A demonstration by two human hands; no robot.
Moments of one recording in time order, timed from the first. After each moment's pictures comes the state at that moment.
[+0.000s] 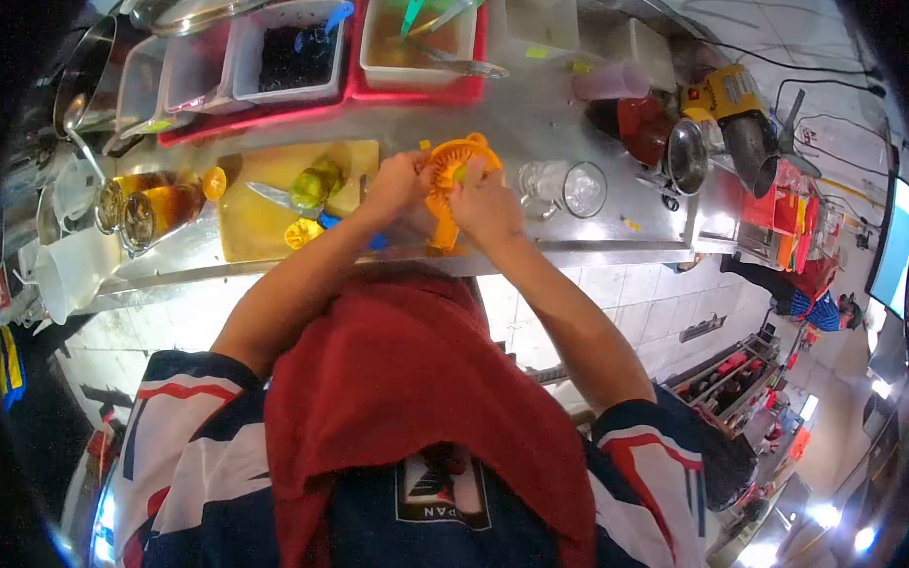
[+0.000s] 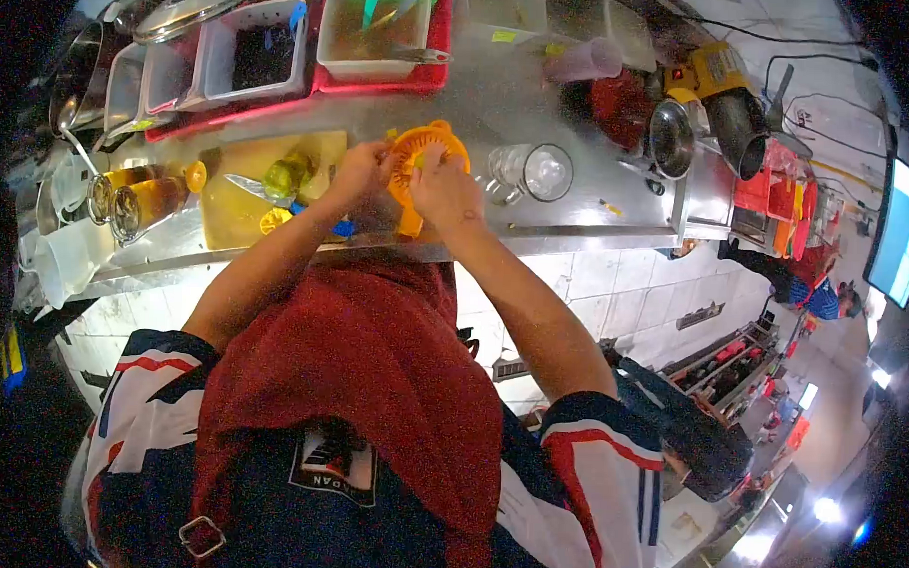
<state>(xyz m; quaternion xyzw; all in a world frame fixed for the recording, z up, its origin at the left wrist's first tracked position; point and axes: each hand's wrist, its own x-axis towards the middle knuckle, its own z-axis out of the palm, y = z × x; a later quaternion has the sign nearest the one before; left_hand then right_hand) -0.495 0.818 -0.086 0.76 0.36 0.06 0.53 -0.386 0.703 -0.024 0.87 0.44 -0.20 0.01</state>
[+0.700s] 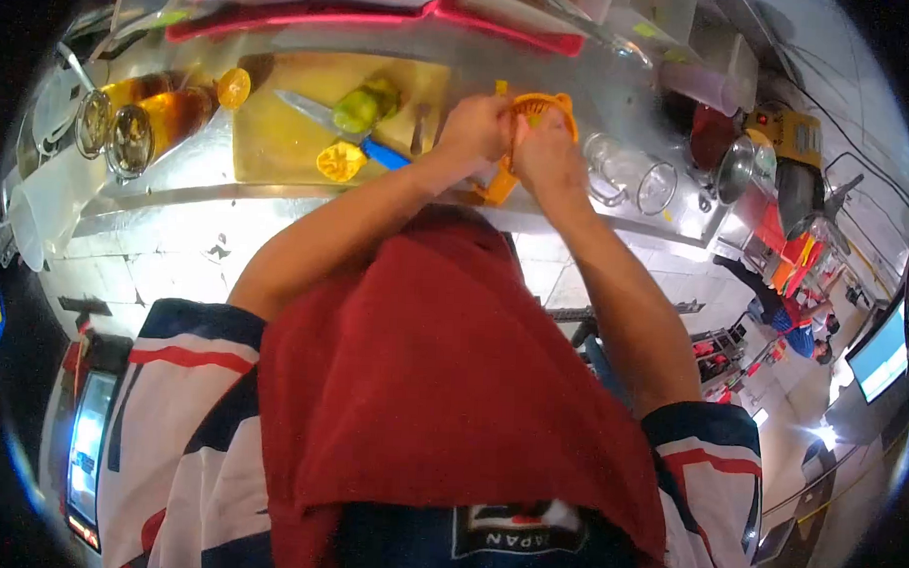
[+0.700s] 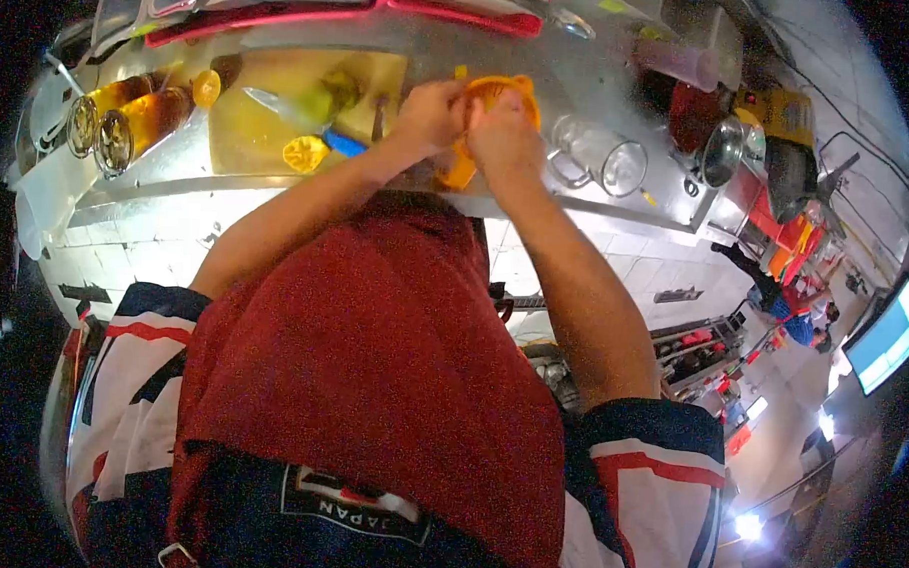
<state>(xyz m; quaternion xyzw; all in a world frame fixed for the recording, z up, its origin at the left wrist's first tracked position) -0.489 0.806 -0.101 0.74 0.40 0.13 0.53 -0.388 0.737 -0.047 0.88 0.41 -0.22 0.09</state>
